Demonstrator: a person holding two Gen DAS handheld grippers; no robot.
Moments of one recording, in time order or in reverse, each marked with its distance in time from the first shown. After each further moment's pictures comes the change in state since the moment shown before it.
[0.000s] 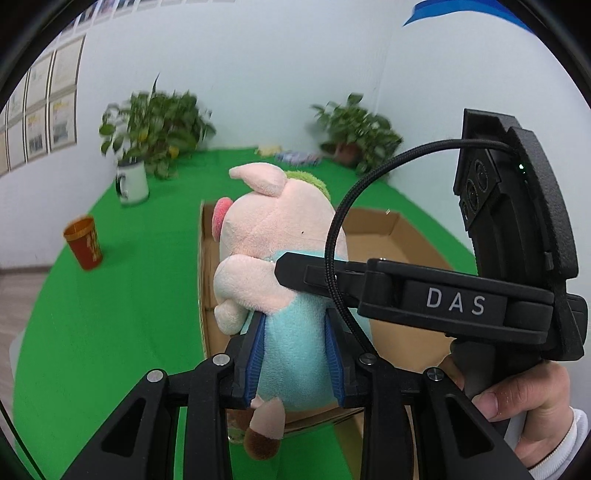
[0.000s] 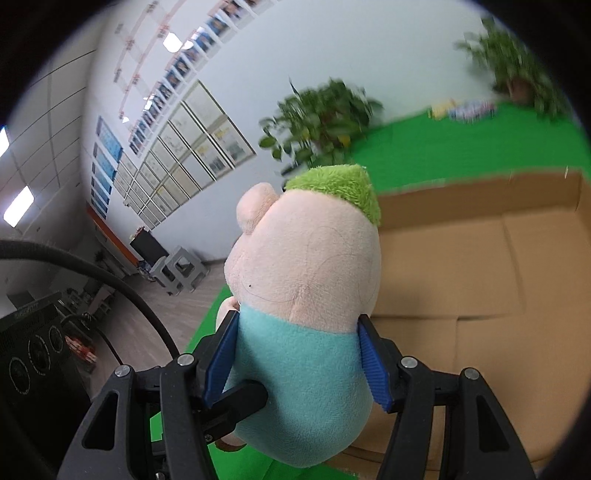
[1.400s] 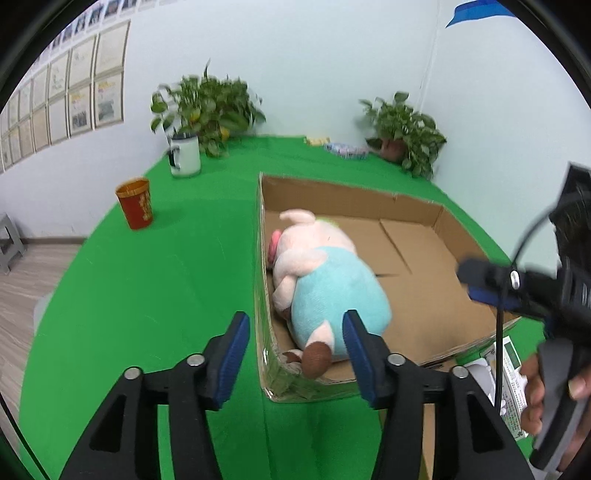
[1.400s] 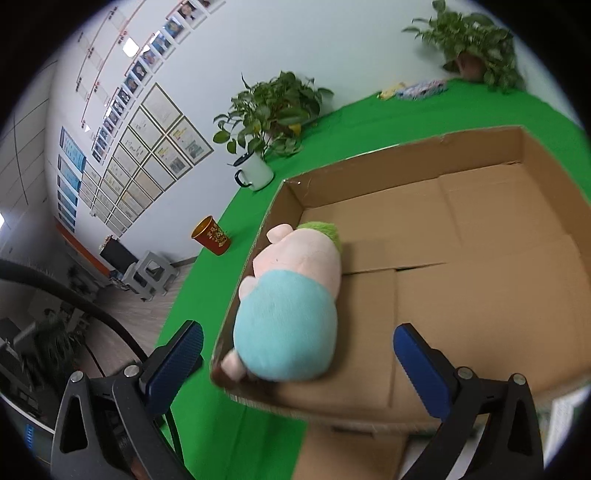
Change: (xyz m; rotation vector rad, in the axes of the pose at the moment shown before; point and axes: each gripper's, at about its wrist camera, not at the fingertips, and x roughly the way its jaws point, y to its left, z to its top) left arm -0.030 0.022 -0.050 -0.072 -0.027 0.164; right arm -0.061 -0.017 -0.024 0.070 0.010 -0.147
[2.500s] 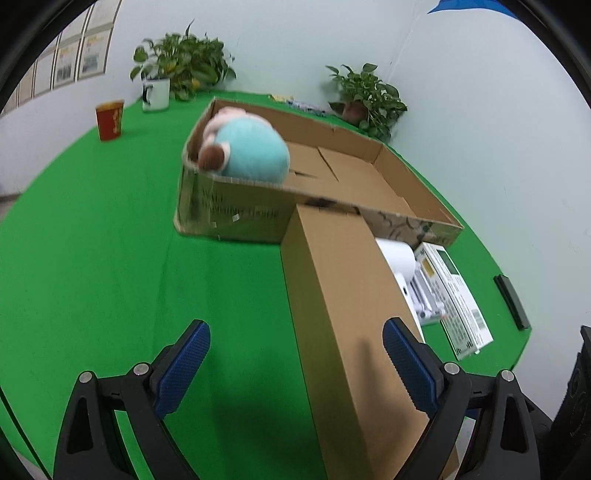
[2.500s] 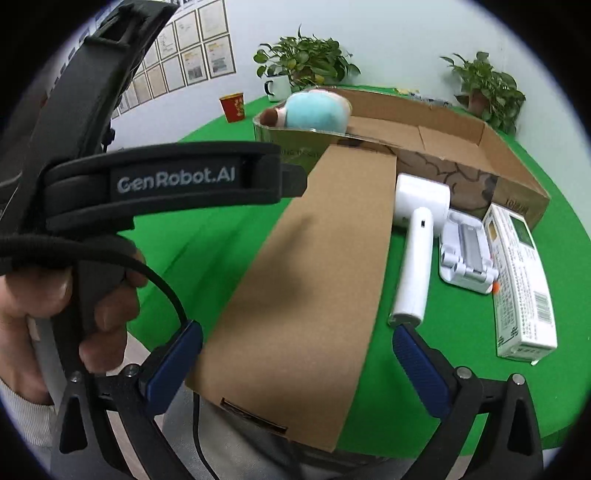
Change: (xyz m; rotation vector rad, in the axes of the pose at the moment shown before) left arm -0.055 -0.074 -0.145 -0.082 0.150 -0.183; right arm -0.067 0.049 -0.227 -0.360 0.118 -0.262
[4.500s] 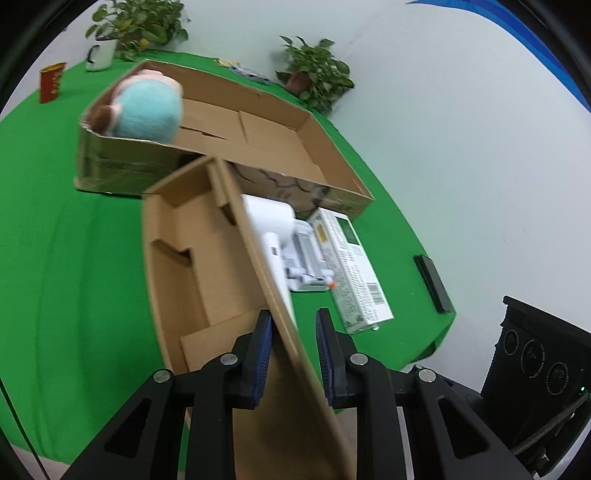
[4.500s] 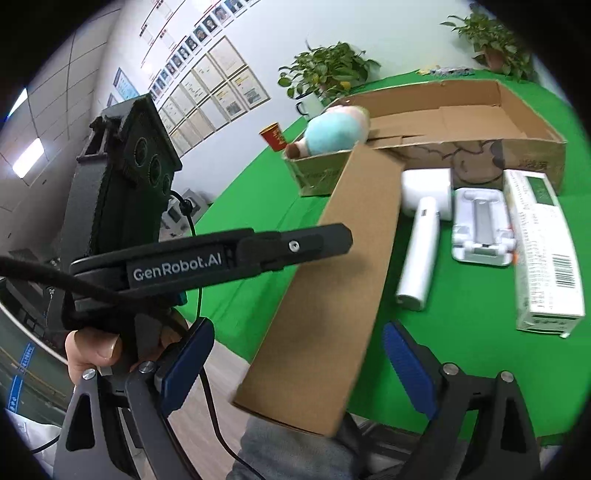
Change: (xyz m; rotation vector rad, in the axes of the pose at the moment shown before) left arm -0.008 -0.079 -0.012 -0.039 0.132 -0.279; right arm -0.051 -0.064 -0.011 0.170 -0.047 0.378
